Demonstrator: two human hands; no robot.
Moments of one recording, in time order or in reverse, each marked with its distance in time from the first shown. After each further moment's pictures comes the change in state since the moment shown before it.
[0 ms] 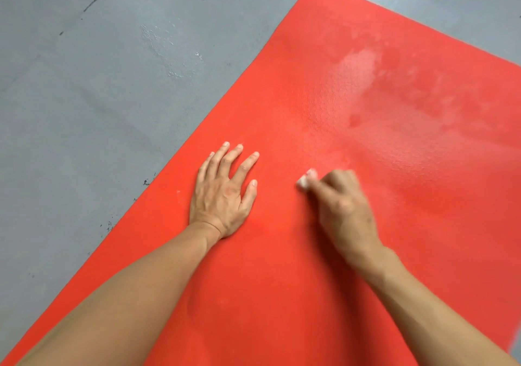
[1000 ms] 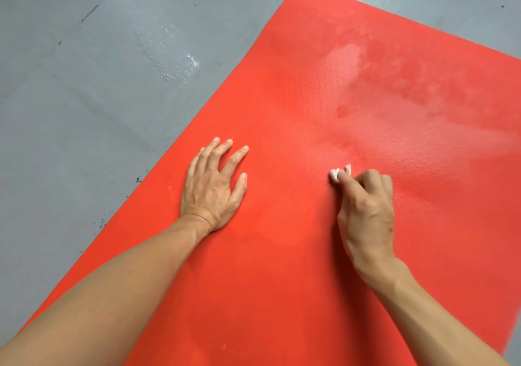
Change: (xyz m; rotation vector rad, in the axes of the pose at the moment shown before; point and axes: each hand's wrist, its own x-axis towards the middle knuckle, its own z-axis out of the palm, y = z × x) left_hand 0.000 -0.002 0.005 -0.008 0.013 -0.004; right_hand -0.032 0.015 -0.017 -0.071 0.158 0.286
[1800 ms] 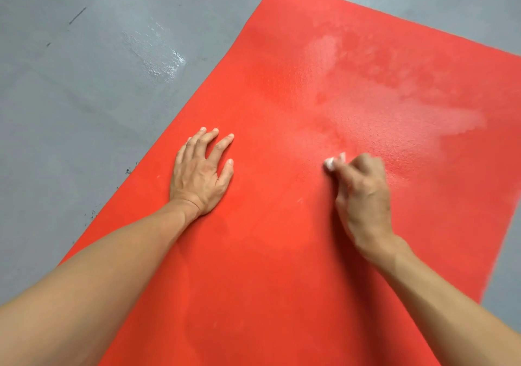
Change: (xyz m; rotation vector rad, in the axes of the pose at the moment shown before) left_hand -0.001 0.004 -0.003 0.008 -0.019 -0.022; right_hand -0.012 0.024 -0.018 0.031 0.006 -0.034
